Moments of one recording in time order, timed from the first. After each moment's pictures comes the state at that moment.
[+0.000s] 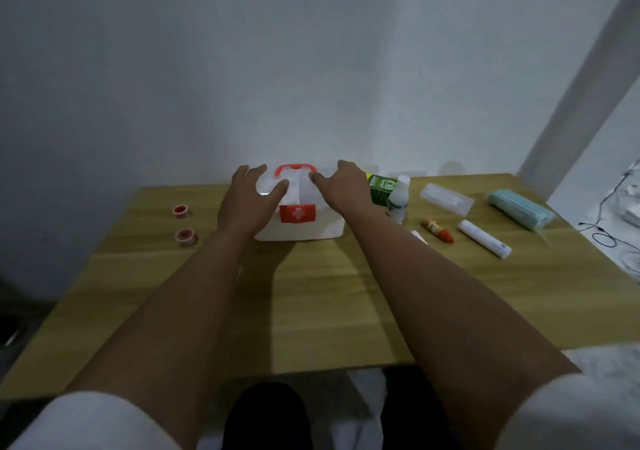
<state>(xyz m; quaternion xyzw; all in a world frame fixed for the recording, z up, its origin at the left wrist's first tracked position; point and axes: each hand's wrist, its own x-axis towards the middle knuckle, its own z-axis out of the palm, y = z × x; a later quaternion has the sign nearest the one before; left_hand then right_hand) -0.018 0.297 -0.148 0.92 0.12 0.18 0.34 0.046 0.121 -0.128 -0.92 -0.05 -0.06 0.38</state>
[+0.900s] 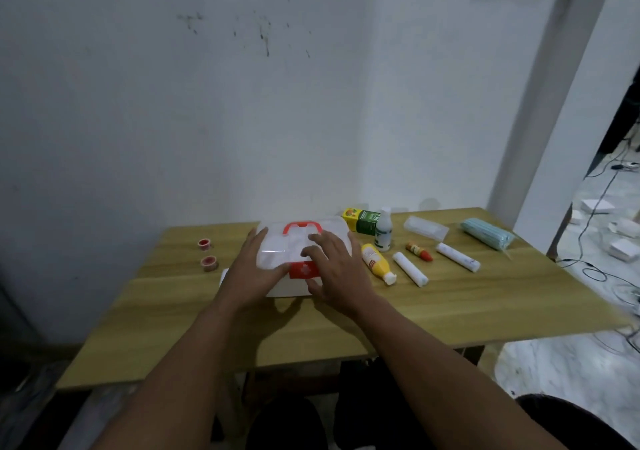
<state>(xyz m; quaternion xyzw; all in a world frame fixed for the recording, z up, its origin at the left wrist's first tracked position) -0.150 0.289 -0.155 0.90 0.03 0.14 0.42 -0.096 0.088 -0.184 -0.89 -0.34 -0.31 0.08</state>
